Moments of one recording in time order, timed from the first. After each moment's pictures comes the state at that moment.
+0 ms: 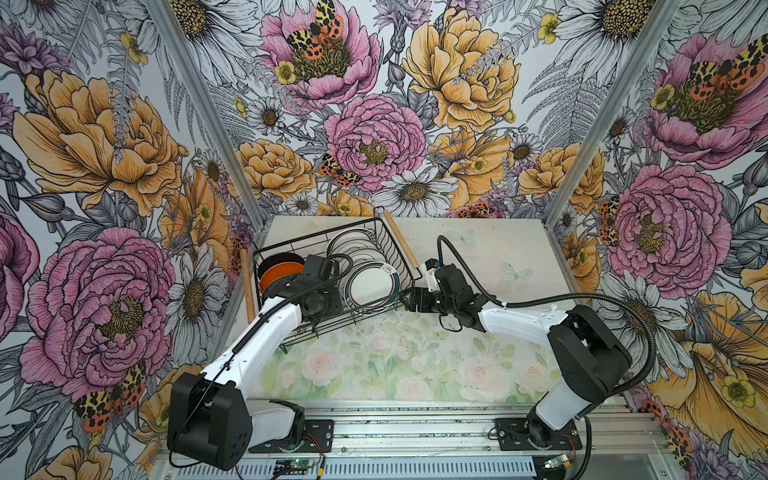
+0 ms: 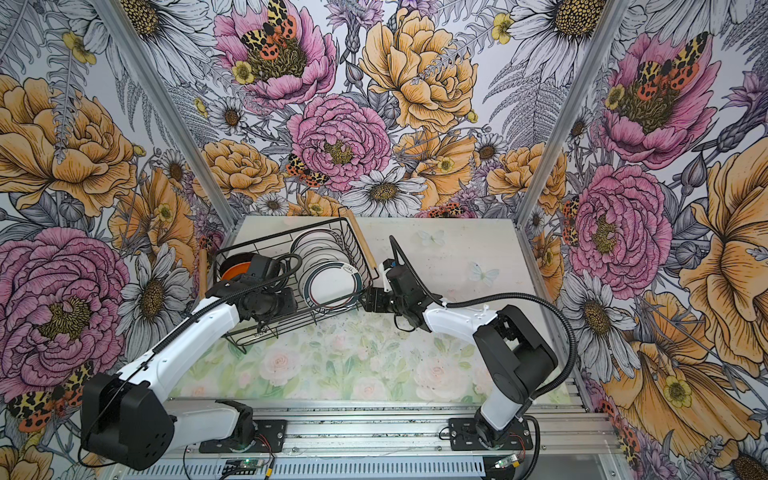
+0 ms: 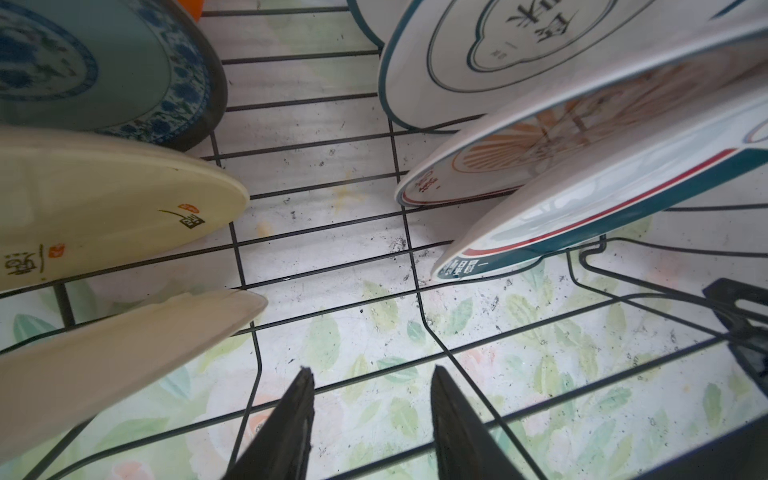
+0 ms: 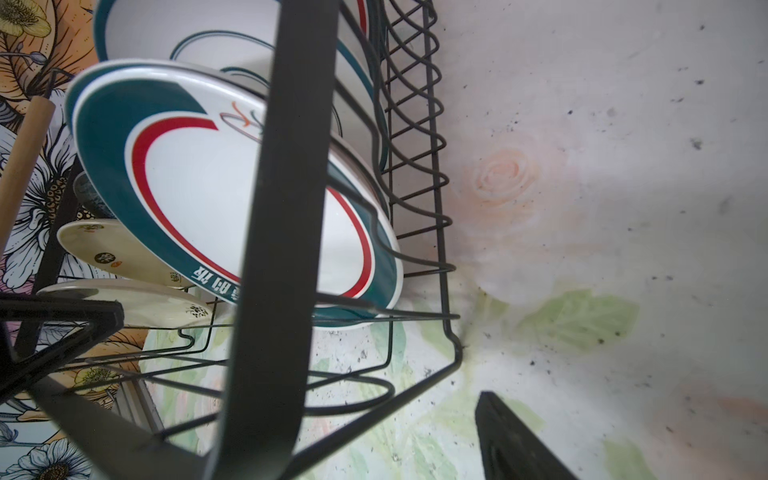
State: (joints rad) left arm -0.29 1.28 1.00 -0.84 -0.03 -0.52; right arm 0.62 1.67 0.93 0.07 -0.27 0.62
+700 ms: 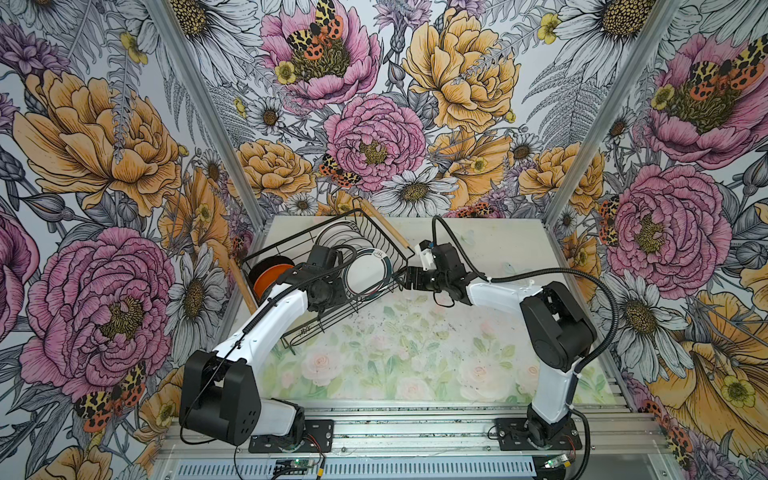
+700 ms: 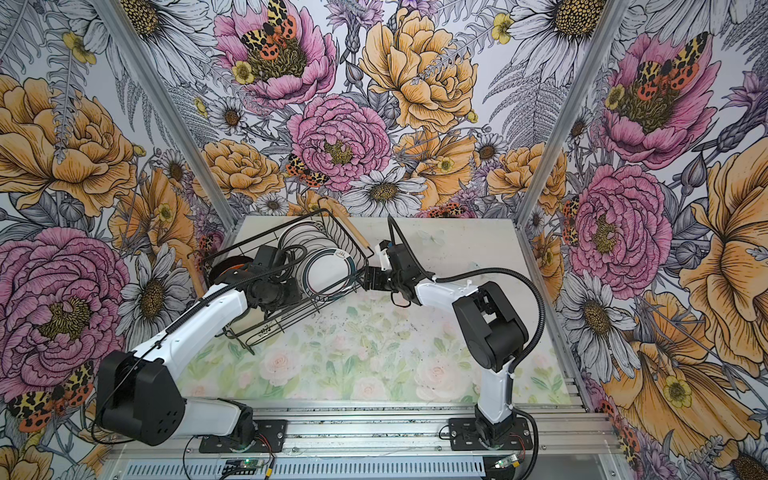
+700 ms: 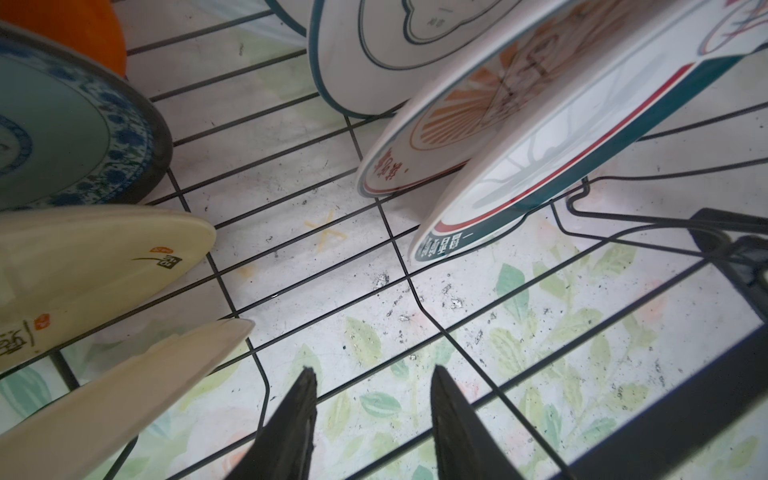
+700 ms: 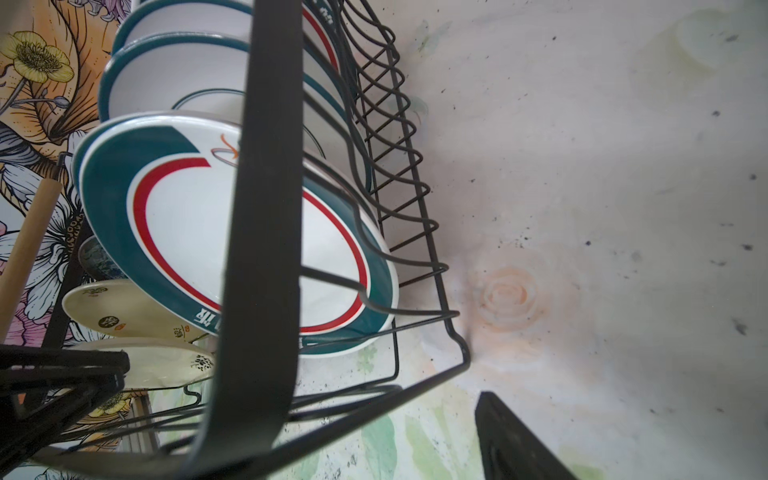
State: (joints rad) left arm -0.29 1.38 1.08 -0.80 -0.03 -0.53; right arm 0.53 1.90 1.19 0.06 -0.41 0.55
